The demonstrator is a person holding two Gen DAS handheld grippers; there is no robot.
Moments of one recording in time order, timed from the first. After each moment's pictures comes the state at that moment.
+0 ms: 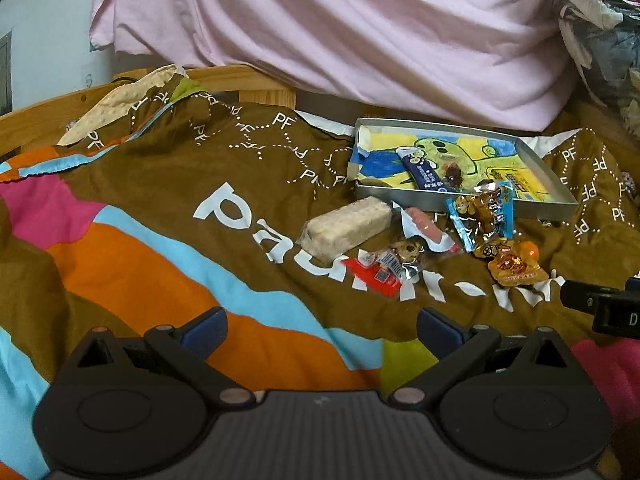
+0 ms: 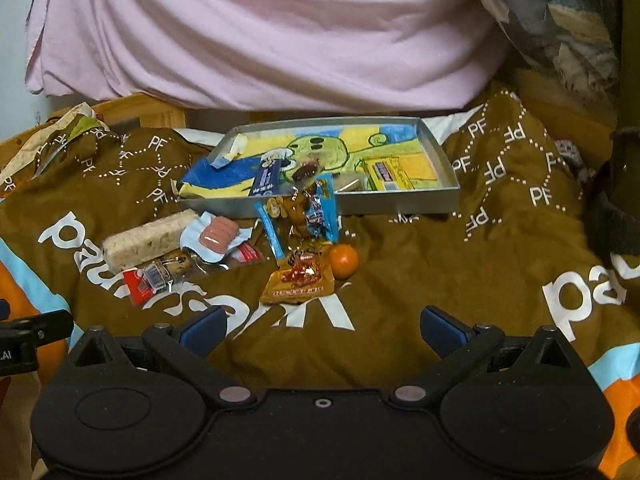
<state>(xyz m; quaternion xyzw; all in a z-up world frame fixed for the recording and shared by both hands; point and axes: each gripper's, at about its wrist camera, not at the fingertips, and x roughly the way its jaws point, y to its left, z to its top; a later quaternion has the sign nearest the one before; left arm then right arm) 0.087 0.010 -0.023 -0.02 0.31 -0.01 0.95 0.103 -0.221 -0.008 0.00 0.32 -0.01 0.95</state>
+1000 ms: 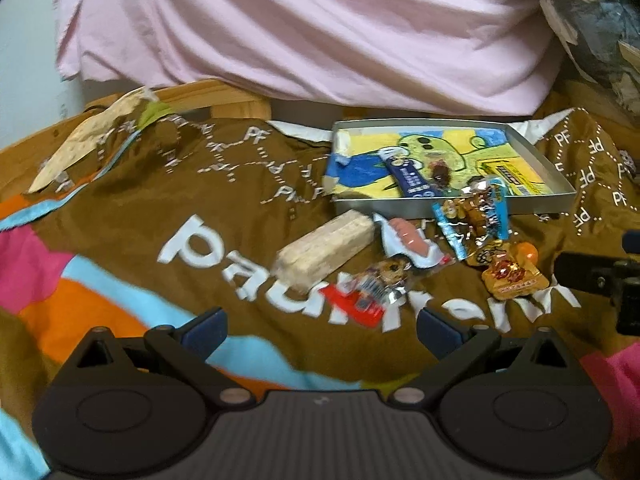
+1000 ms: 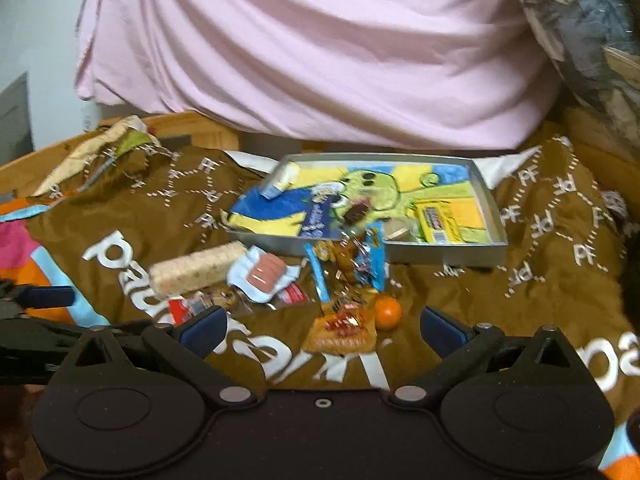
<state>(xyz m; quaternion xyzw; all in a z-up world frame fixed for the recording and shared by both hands) 0.120 -0.018 -0.015 0.04 0.31 -0.03 0.95 0.125 -0.221 0.027 -0.01 0.29 0.09 0.95</state>
